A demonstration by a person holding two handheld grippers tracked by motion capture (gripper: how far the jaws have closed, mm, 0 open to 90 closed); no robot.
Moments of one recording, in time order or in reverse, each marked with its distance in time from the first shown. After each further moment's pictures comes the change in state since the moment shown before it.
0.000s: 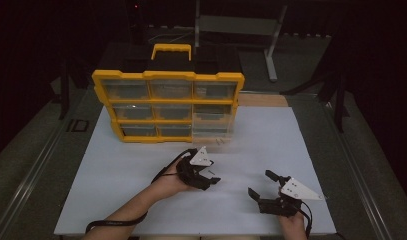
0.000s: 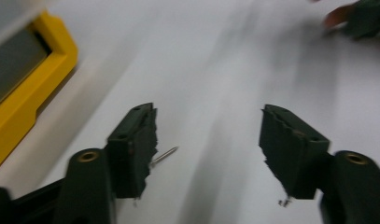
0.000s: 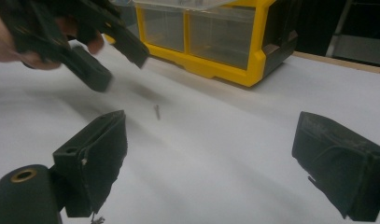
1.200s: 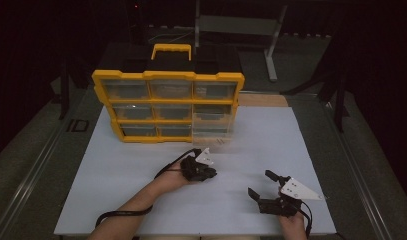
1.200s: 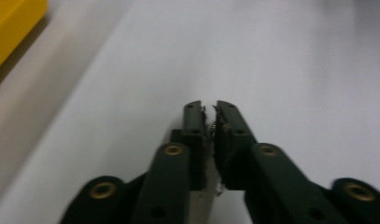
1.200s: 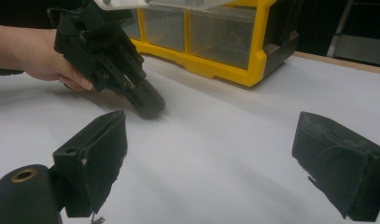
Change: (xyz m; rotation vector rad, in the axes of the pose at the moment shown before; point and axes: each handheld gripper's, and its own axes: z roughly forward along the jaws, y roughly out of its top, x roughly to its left) left arm 0.024 -0.018 0.040 0.108 -0.058 0.069; right arm 0.000 0.000 0.000 0.001 0.004 -0.001
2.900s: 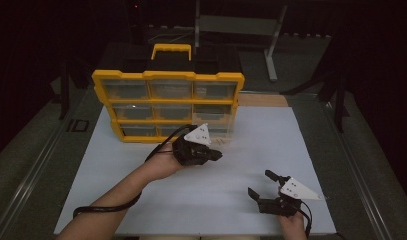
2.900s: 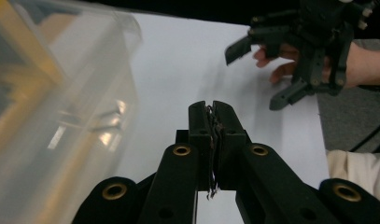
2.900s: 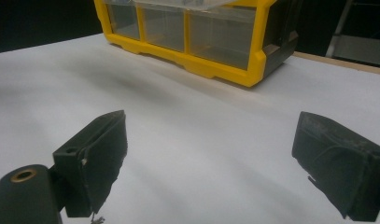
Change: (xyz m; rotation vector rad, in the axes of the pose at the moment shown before) left arm -0.015 0.085 -0.123 -0.163 -0.018 0.045; right arm 0.000 0.001 0.000 0.001 -0.004 -0.001
